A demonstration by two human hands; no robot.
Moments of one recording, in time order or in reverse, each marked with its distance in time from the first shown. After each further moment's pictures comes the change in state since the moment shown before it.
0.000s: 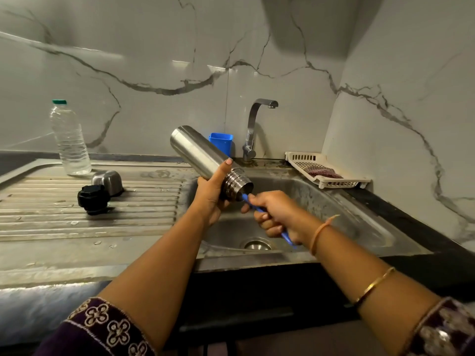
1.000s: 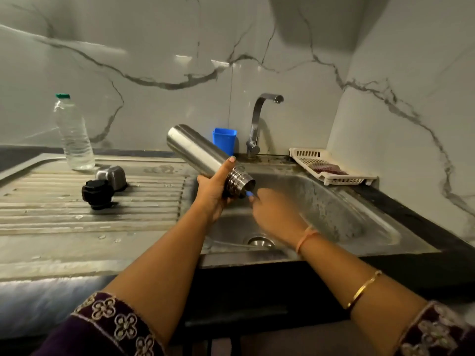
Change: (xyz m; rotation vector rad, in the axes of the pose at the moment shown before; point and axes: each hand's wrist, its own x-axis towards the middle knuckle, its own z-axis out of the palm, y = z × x) left_hand 0.005 -0.002 -0.005 0.016 0.073 0.021; right_hand 0.011 0.012 0.015 -0.726 0.324 -0.326
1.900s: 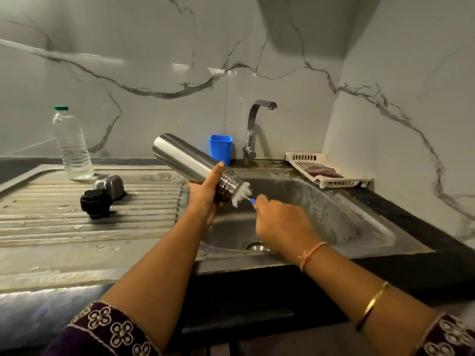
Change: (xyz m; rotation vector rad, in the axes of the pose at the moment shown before) left_hand 0.011 0.001 -0.006 -0.001 0.085 0.038; right_hand -0.020 0.011 -0.006 -0.530 0.155 -0.236
